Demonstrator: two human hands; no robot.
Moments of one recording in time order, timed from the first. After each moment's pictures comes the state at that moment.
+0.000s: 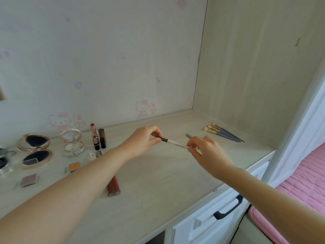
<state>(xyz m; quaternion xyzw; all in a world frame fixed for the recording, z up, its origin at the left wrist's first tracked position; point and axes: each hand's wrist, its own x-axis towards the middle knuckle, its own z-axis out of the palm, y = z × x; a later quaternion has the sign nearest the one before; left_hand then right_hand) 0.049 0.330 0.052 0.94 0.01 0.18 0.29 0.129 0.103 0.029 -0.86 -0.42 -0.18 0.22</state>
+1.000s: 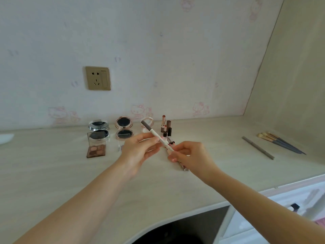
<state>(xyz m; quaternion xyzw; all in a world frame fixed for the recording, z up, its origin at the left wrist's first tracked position) -0.172 0.389 0.043 0.55 0.18 0.30 0.76 -0.064 0.244 0.049 -0.74 -0.40 0.17 0.52</state>
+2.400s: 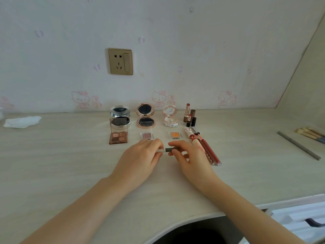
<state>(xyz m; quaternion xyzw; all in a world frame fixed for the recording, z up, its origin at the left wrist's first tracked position) -0.243 0.407 0.010 0.93 0.17 0.32 0.06 -0.104 0.297 0.001 -0.71 -0.54 0.02 0.45</state>
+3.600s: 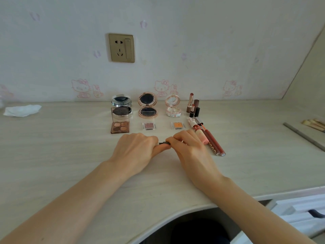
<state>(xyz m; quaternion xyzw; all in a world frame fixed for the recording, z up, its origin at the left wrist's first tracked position) -0.243 0.423 0.004 0.94 0.22 0.24 -0.07 -0.114 0.293 -0.004 -0.67 -0.64 -0.25 0.28</state>
